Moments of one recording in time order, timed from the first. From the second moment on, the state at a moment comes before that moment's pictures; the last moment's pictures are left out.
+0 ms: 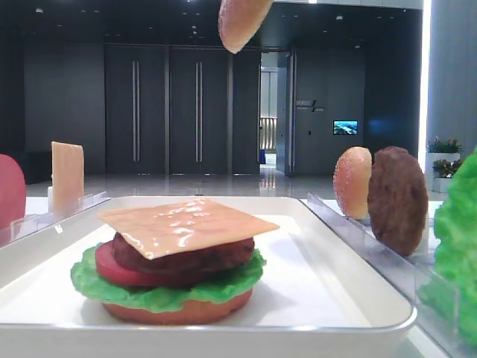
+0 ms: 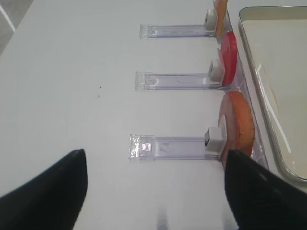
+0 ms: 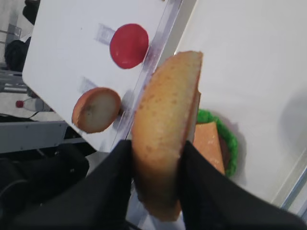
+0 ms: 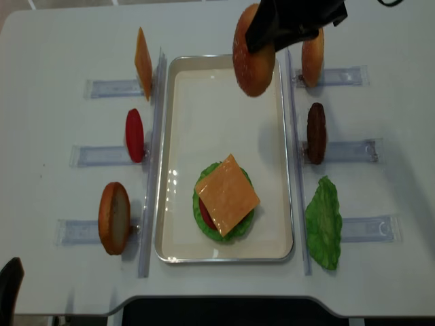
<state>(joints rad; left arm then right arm) 0.10 -0.02 -0.47 0.00 1.11 0.06 0.40 1.66 -1.56 0.73 1.22 -0.17</state>
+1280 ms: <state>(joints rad) 0.10 -0.02 -0.47 0.00 1.11 0.06 0.45 1.65 -0.88 1.50 1.05 -0.98</state>
